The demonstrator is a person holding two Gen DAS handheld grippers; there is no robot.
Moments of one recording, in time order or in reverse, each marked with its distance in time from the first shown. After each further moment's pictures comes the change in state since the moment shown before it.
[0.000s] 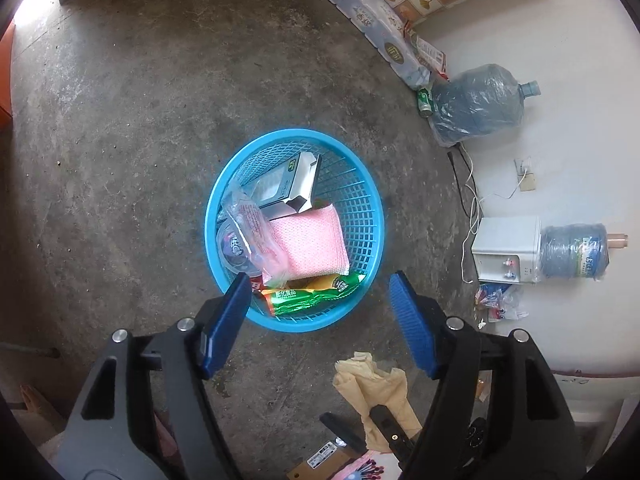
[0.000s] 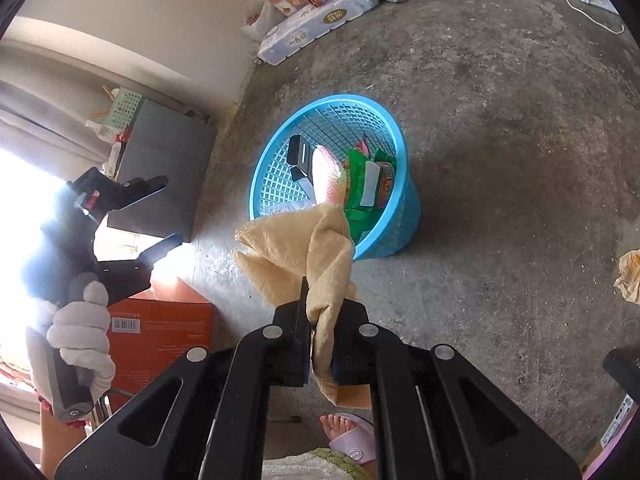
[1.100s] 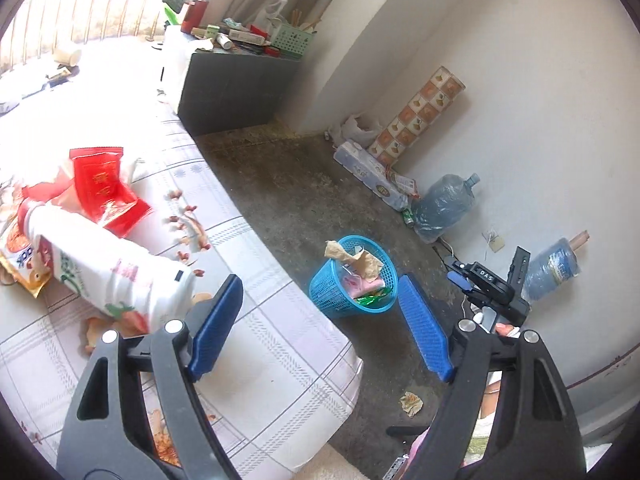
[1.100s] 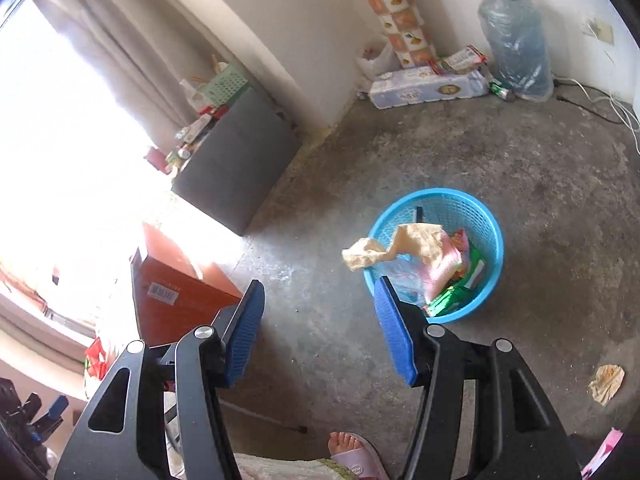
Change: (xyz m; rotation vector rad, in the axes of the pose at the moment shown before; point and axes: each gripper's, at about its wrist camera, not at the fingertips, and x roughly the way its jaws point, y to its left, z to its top) left arm -0.415 0.142 -0.266 0.119 -0.581 0.048; right arm -0.093 0.189 -0.016 -0.403 -0.107 0.100
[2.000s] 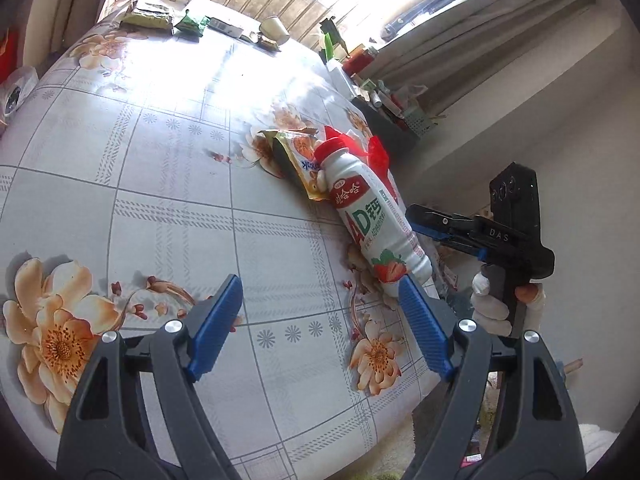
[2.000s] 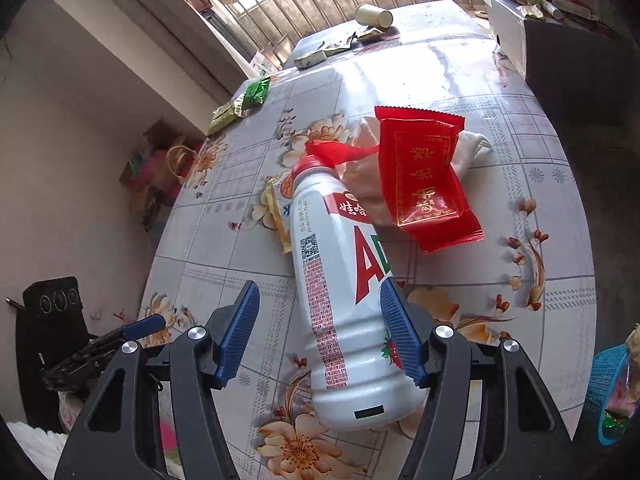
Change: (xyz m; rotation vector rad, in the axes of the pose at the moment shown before) left arm -0.149 0.195 -0.117 -0.416 -0.227 0.106; right arm 0.109 0.403 -0.196 -0.795 0.706 0.494
